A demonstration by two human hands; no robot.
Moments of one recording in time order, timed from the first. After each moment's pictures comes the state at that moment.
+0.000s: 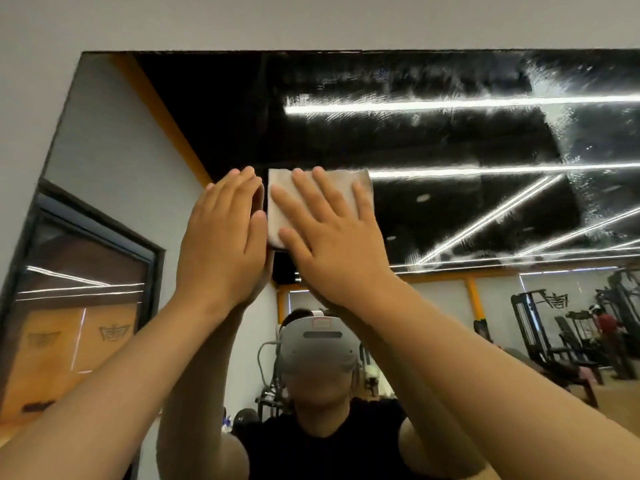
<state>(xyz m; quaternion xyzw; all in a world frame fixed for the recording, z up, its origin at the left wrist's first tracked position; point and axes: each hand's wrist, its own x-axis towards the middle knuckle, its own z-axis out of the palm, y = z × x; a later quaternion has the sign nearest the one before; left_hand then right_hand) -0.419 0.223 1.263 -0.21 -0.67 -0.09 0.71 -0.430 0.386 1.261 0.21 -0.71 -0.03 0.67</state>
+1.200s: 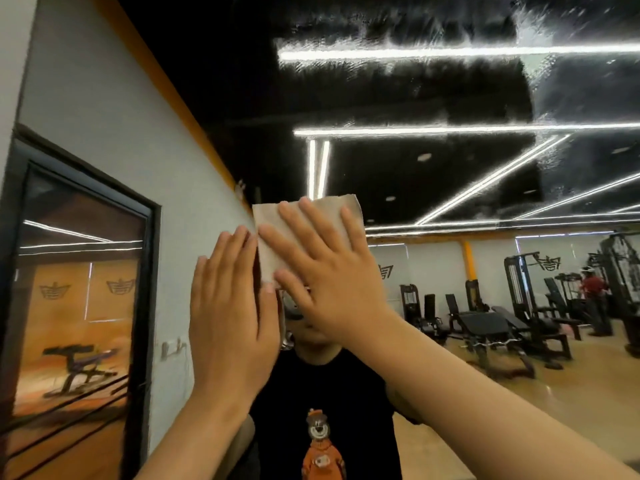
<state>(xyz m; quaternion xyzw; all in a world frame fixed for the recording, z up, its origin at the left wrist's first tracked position) -0.412 0.277 1.118 -0.15 -0.70 -0.14 0.69 -0.435 0.424 1.161 0.28 -0.71 -0.06 0.65</state>
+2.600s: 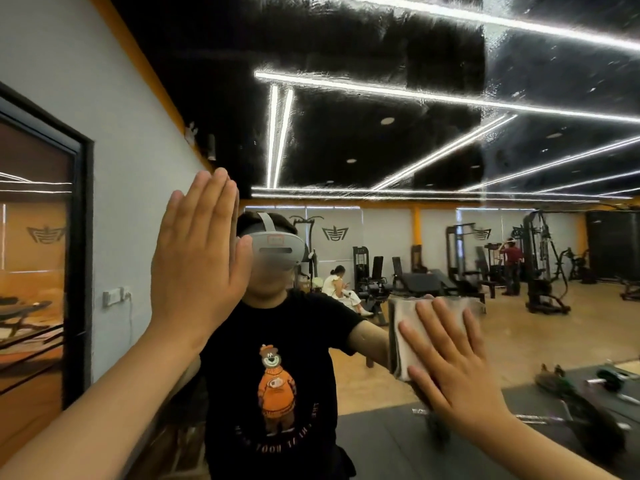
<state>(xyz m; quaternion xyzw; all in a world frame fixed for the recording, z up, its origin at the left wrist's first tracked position) -0.414 0.286 1.110 -0.14 -0.71 -0.02 0.69 -0.425 0.624 0.964 0.19 -0.78 -0.08 0.59</state>
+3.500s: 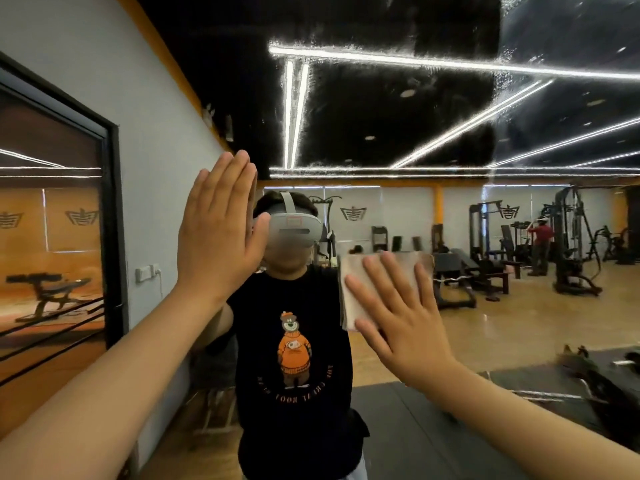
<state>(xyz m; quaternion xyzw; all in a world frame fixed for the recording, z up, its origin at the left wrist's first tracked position) -0.411 0.288 1.113 -0.17 -0.72 -0.02 0.67 -0.423 0.557 0.992 0.22 -0.77 -0.07 0.60</state>
